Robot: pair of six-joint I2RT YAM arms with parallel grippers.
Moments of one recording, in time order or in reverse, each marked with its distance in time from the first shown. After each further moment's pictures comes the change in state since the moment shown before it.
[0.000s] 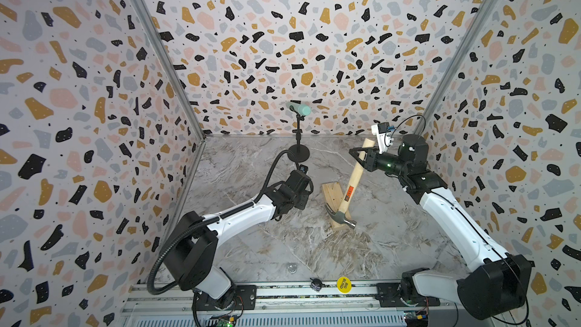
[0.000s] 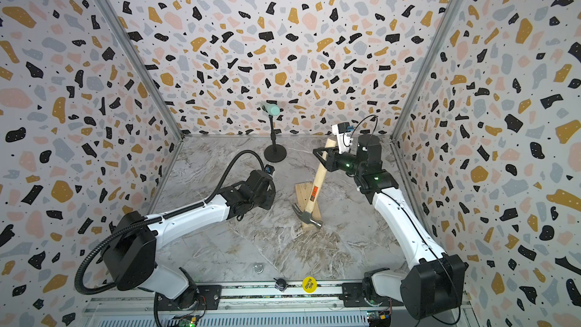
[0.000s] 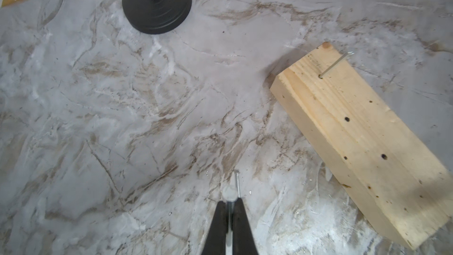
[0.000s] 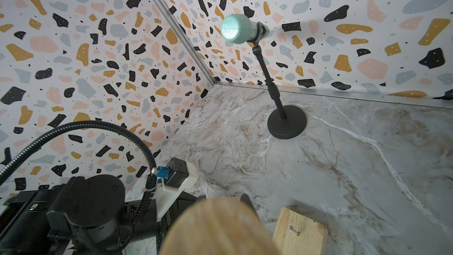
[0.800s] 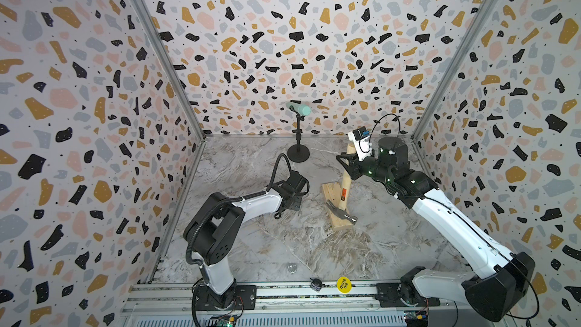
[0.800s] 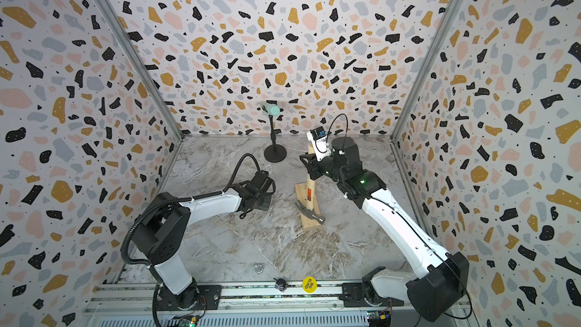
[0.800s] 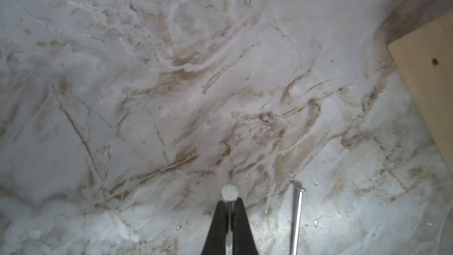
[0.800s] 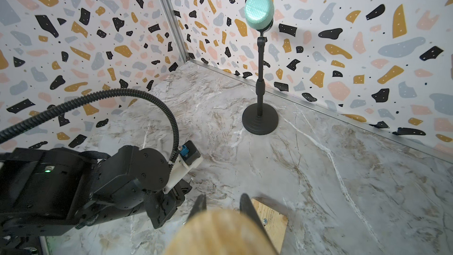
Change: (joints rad) left arm 0.087 0.214 0.007 0.000 0.006 -0.094; right arm 0.262 -0.004 0.082 -0.177 0.399 -0.268
